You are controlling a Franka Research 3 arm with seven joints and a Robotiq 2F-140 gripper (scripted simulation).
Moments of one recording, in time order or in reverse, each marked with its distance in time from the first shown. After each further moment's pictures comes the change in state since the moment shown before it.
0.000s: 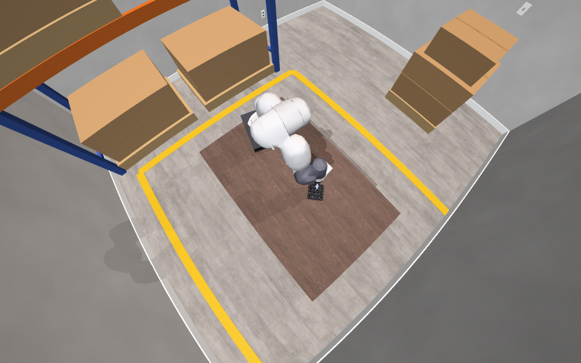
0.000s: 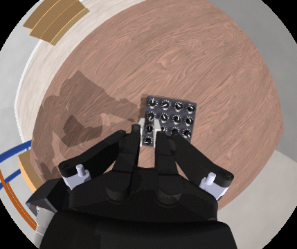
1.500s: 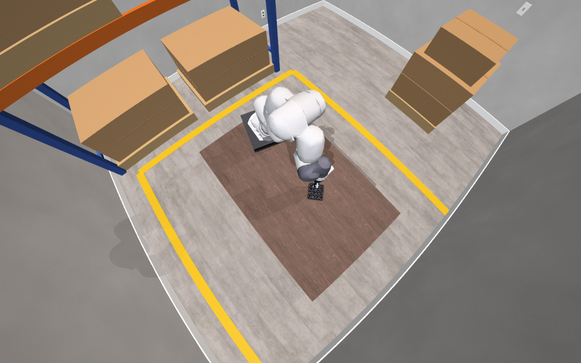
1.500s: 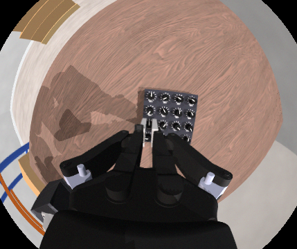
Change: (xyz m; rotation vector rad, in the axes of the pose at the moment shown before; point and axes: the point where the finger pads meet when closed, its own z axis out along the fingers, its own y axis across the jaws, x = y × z) arm -0.010 0.000 0.012 -0.048 -0.091 0.040
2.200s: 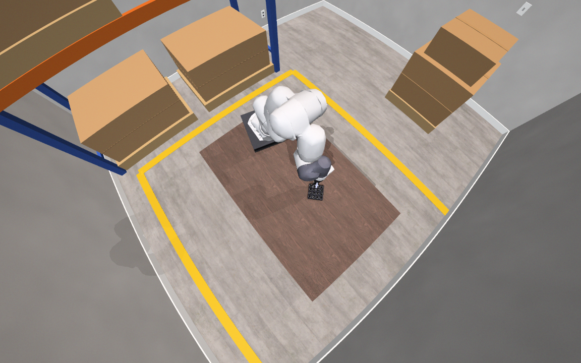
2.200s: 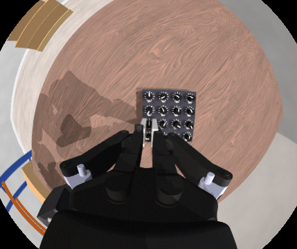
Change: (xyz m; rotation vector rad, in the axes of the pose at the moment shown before) arm 0.000 0.000 0.000 -0.003 0.002 0.066
